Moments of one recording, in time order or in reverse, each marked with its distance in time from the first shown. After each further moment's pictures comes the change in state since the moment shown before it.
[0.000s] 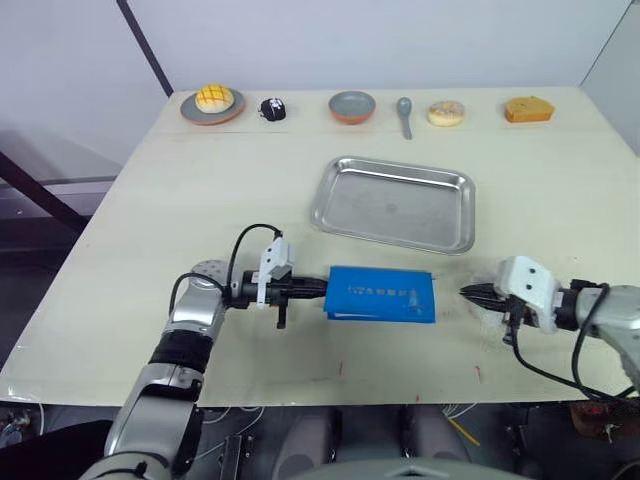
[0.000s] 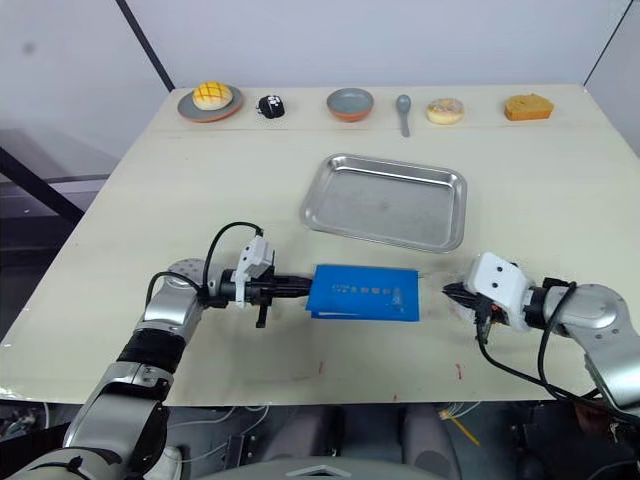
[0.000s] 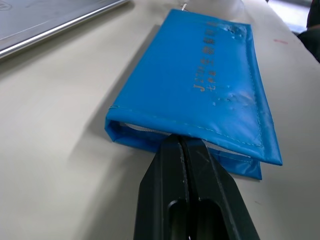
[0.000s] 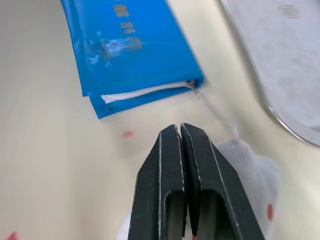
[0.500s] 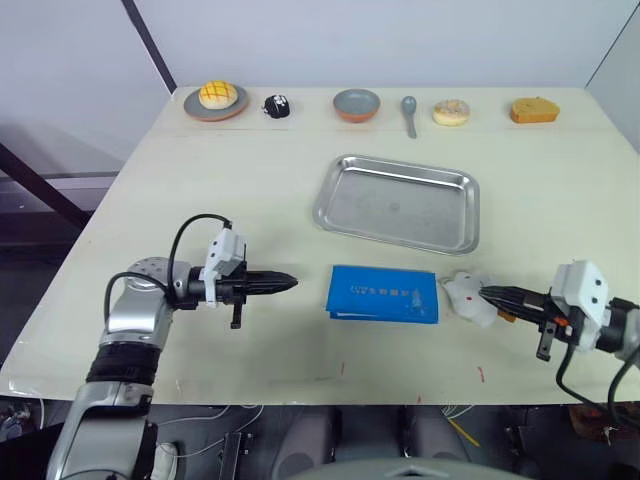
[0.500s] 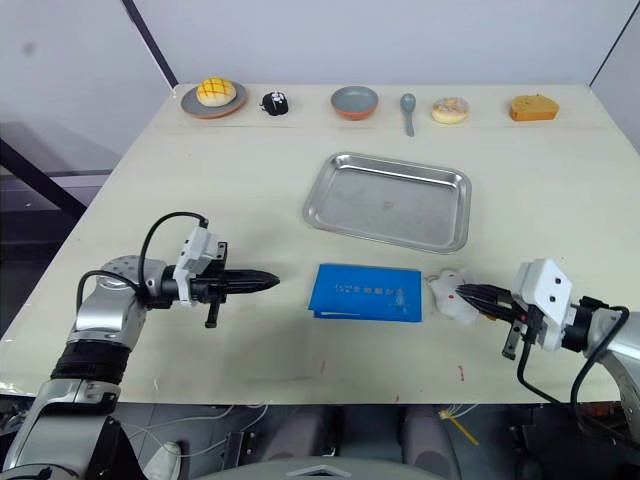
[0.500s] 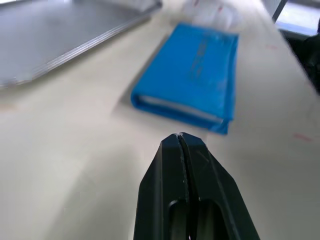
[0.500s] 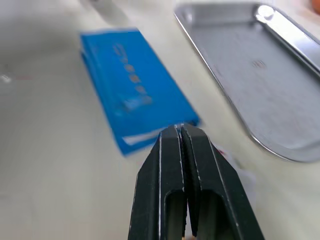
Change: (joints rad) left arm 0.125 0.203 0.124 -0.278 -0.194 0.114 -0.075; right arm 0.220 0.125 -0.223 -0.041 0.224 -0.172 0.098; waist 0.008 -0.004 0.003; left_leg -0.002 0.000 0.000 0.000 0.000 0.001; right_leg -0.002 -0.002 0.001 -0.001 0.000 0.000
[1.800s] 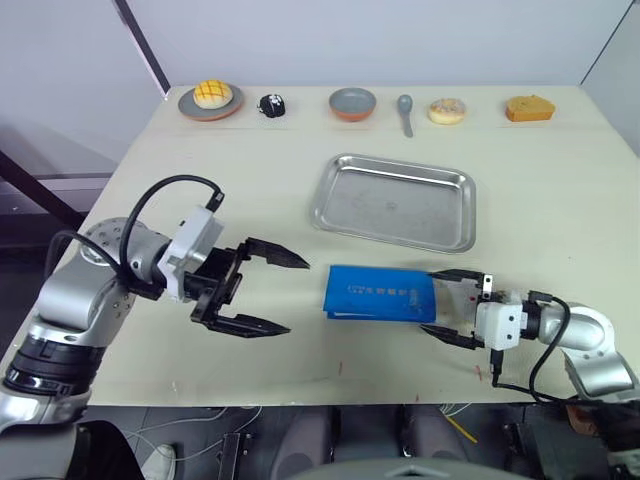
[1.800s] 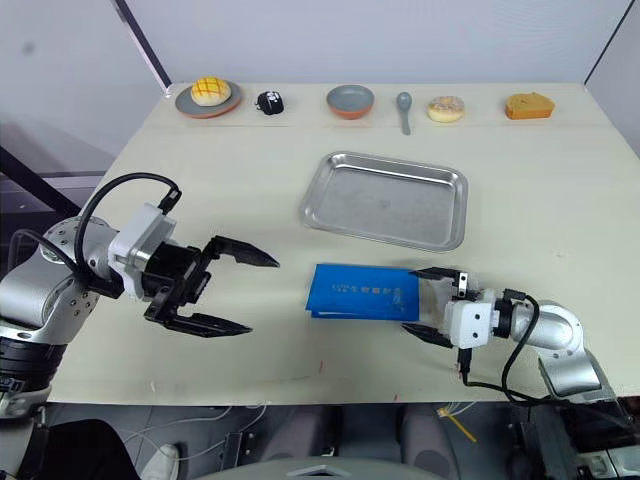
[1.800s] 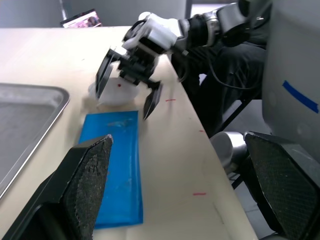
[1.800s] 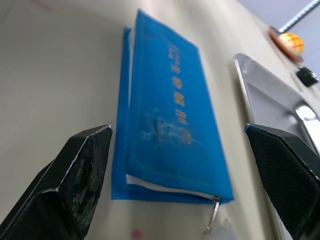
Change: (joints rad) left arm -0.006 0.265 -0.063 -0.403 -0.334 0.106 -0.045; right arm -0.350 0.141 0.398 0.519 -0.494 -0.835 -0.011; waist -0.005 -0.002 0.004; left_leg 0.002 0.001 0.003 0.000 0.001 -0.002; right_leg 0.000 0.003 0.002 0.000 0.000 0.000
